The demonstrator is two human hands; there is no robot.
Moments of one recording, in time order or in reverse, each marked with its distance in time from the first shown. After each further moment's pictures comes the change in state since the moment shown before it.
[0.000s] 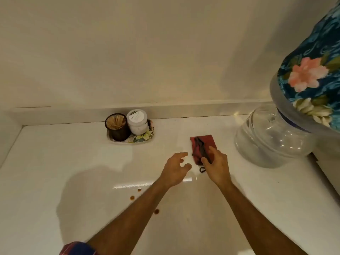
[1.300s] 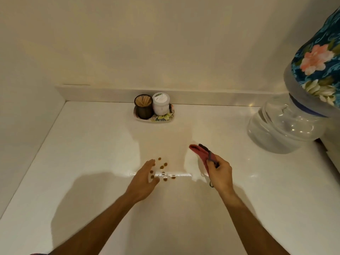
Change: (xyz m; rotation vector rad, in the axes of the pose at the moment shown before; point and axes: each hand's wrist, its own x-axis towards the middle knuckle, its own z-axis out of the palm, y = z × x) left_hand -0.177 -0.135 -0.082 0.303 0.144 -0.036; right_hand -0.144 -0.019 0.009 0.421 -0.035 -0.069
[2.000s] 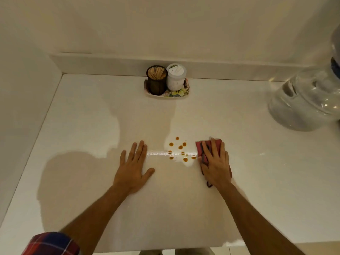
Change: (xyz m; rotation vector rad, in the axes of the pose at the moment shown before) left_hand -0.009 -0.132 -0.032 0.657 0.036 0.171; right_hand -0.028 0.090 0.090 -1.046 -0.179 -0.306
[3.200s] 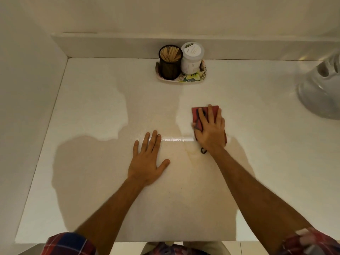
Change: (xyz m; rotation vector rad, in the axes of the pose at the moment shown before) left_hand 0.004 -0.004 0.011 -0.033 0.041 0.003; right_hand 0.093 -0.073 0.014 0.061 0.068 -0.002
